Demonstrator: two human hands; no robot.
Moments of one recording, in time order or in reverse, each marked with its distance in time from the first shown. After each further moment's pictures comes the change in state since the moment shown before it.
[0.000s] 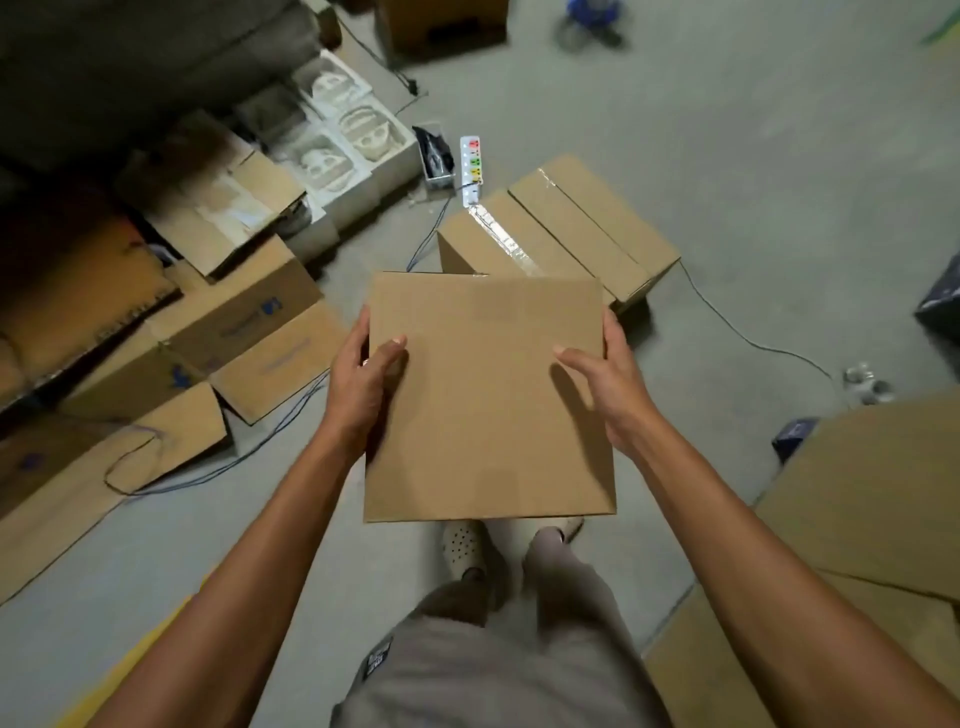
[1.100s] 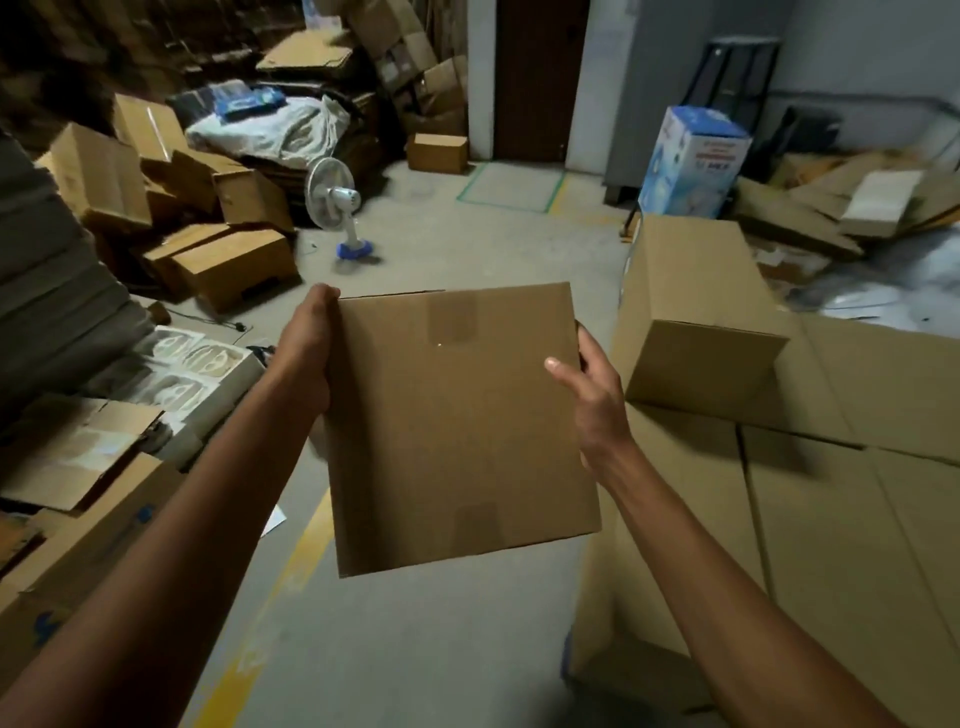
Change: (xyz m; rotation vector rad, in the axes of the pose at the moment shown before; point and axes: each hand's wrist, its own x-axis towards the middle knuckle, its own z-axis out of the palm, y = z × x) left_hand -0.408 0.170 0.088 0.103 -0.210 -0.015; right_hand -0.508 0.031 -0.124 0.247 0.522 -0.507
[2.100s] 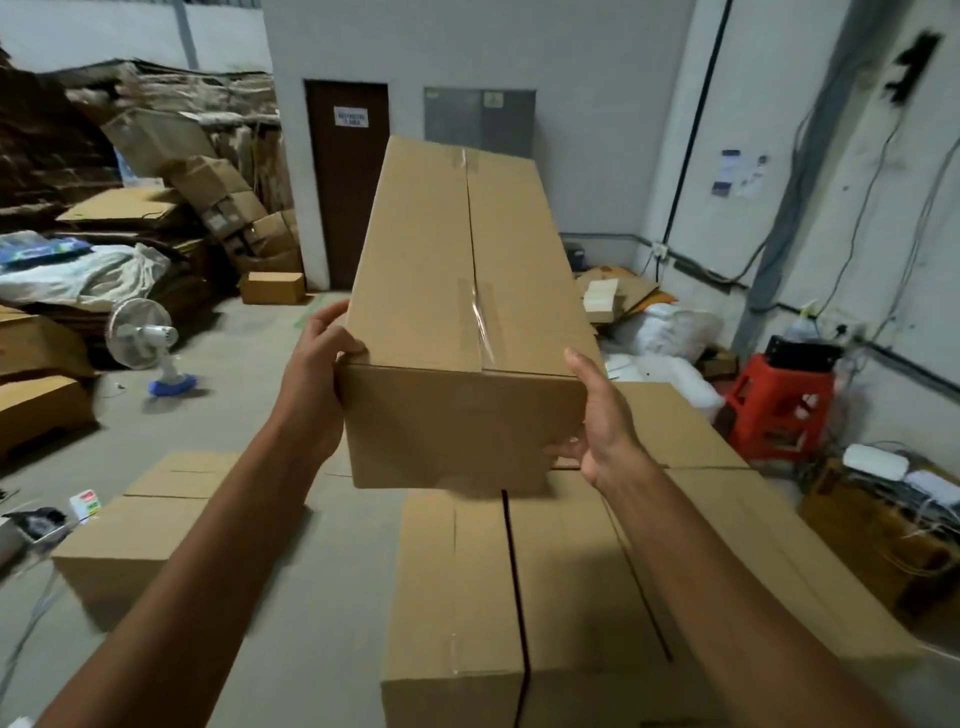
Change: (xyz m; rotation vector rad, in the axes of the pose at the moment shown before) left_hand -0.302 -0.010 0.238 -0.242 -0.639 0.532; right_hand -0.161 -0.136 -0.334 0.247 0.496 0.160
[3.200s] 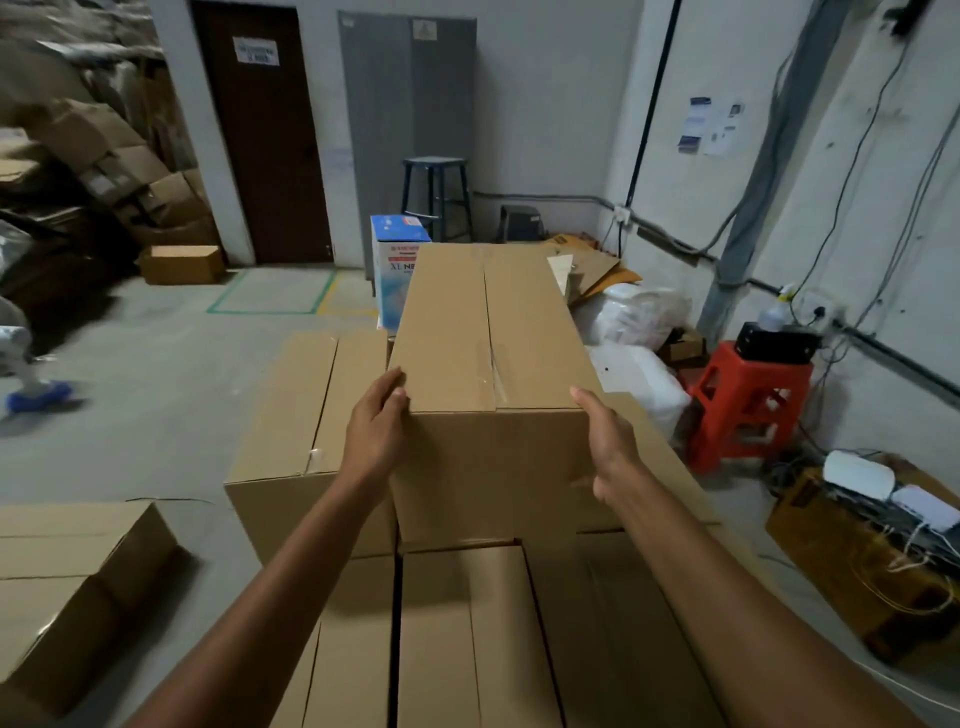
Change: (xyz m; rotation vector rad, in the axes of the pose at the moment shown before) left_hand 0.300 -0.264 0.271 0.307 0.000 -0.051; right_hand 0.415 -0.024 -0.152 -0.171 0.247 0.156
